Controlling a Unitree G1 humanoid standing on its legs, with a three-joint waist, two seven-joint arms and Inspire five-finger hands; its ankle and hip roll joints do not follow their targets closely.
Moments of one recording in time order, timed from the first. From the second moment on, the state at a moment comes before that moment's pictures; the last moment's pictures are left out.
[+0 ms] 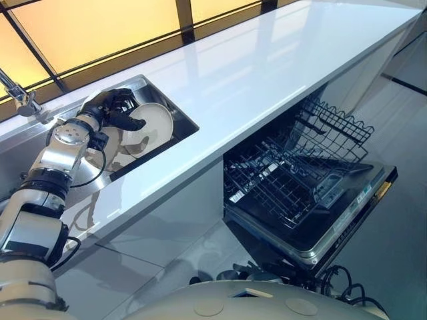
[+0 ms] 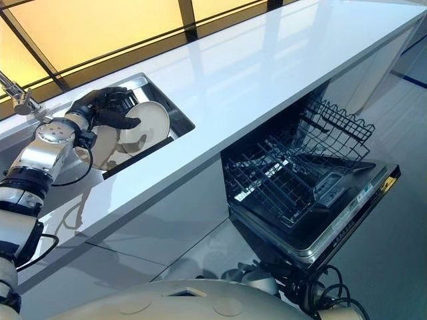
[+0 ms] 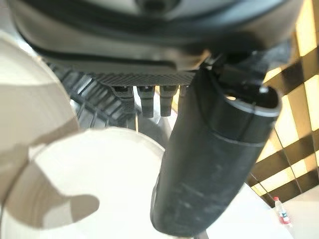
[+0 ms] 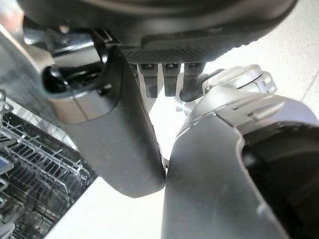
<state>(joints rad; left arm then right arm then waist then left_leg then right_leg) -0.69 0.83 -0.39 0.73 -0.37 0.12 -0.14 0.03 -0.28 0.09 1.27 0.50 0.11 0.24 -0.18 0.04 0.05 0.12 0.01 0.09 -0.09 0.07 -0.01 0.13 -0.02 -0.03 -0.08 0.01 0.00</state>
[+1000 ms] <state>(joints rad) -0.89 0.87 -0.49 0.92 -0.37 0.20 -0.38 0.03 -0.30 0.09 1.23 0.49 0.10 0.24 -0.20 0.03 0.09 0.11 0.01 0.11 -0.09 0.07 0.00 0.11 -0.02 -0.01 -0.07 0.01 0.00</state>
